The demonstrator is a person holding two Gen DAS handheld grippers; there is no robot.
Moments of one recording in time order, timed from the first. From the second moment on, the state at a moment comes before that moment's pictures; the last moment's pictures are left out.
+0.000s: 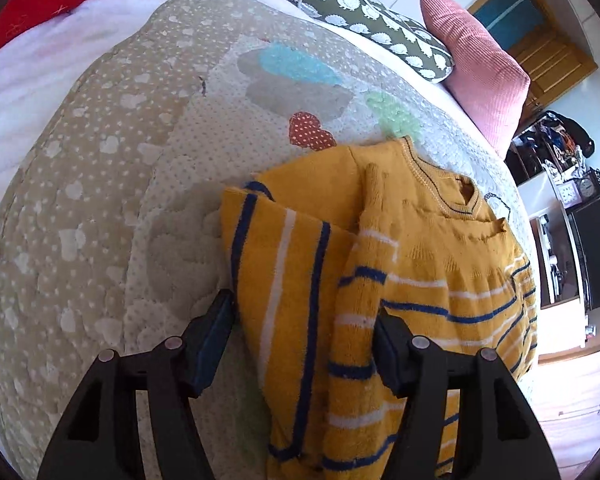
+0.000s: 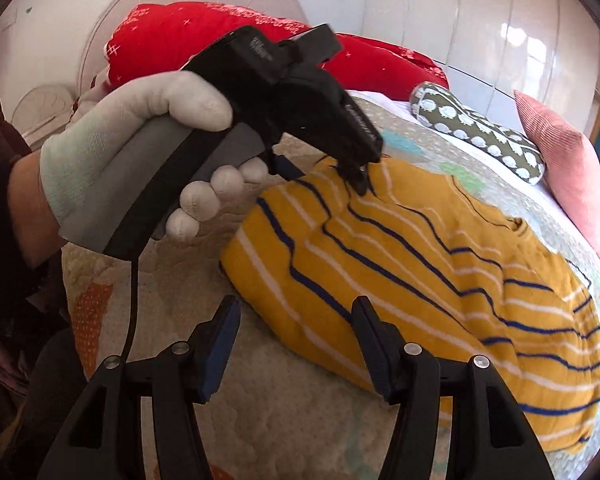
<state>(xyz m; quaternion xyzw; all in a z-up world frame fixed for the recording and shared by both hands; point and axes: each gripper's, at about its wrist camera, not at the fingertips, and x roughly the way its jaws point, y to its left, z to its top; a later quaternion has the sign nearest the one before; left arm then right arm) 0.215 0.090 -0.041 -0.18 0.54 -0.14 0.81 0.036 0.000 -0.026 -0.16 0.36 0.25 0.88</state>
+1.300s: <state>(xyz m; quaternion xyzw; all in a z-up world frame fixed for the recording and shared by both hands) 0.187 -0.209 0.076 -0.03 0.51 -0.25 0.82 0.057 -0.346 -0.033 0.25 0.35 0.03 0.90</state>
